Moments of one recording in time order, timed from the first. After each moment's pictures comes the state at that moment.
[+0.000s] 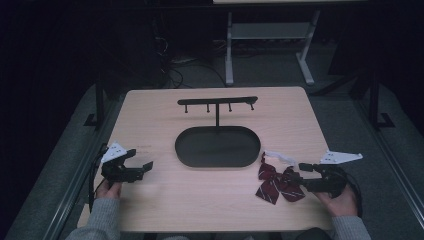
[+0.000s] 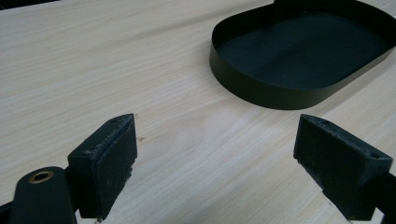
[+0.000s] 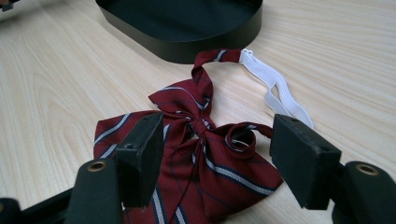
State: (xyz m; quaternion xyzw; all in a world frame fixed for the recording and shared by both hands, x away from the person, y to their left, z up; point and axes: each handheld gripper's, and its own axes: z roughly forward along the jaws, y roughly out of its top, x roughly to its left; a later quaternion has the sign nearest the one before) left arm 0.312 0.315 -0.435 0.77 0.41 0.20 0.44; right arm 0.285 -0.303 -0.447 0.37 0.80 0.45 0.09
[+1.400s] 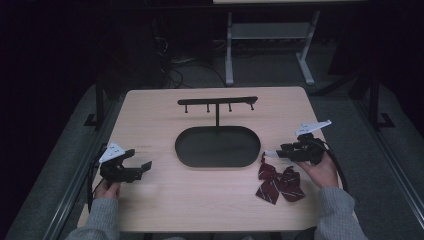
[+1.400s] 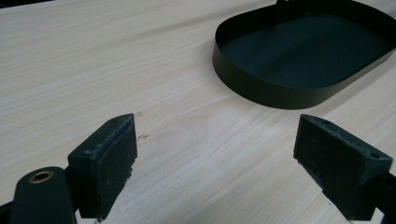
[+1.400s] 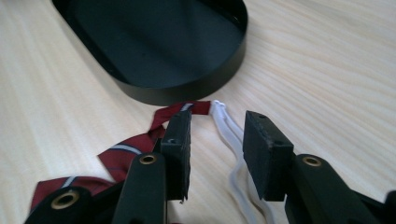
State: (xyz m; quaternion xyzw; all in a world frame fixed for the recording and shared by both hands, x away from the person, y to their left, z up) left arm 0.312 0.319 -0.436 0.77 0.41 0.20 0.45; right arm 0.369 -0.264 -0.427 0.37 0.84 0.39 0.07
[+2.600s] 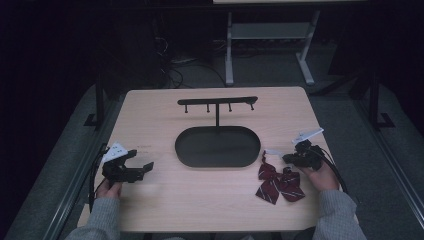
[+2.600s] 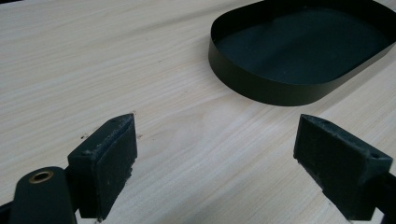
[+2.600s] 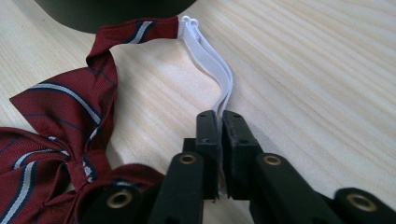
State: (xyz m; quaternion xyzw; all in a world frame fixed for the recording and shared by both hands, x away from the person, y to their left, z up) left arm 0.314 0.315 -0.438 0.78 0.41 0.20 0.44; right arm 0.369 -0.270 -0.460 0.39 0.87 0.30 0.09
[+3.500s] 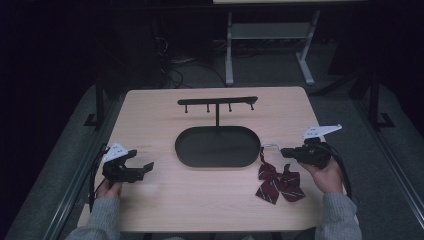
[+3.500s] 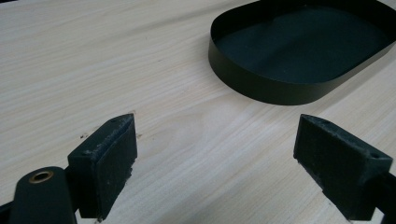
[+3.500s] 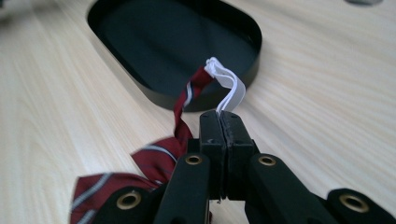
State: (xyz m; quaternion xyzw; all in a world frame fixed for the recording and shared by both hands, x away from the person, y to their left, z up) left arm 0.313 0.314 -0.438 0.78 0.41 0.20 0.44; right arm 0.345 -0.271 -0.410 0.35 0.83 0.43 0.08
